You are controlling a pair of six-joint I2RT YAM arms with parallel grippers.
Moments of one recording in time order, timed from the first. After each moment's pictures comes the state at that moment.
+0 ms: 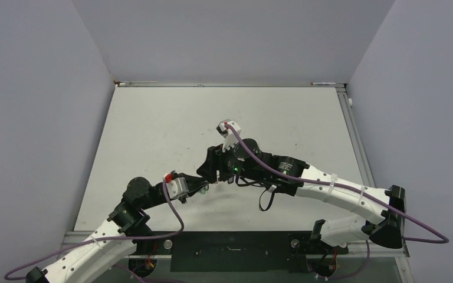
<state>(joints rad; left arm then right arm) -0.72 0.47 0.29 0.23 0.52 0.18 1.14 1.29 1.19 -0.32 0.05 0.60</state>
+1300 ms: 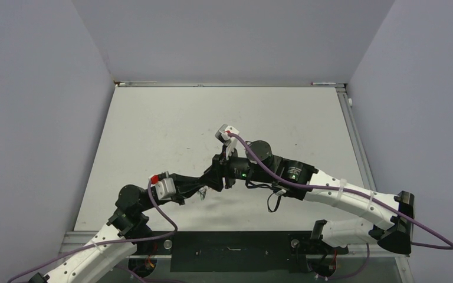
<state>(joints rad) -0.69 0.39 0.22 0.42 0.55 0.01 1.13 1.20 1.11 -0.20 -0.17 0.44</state>
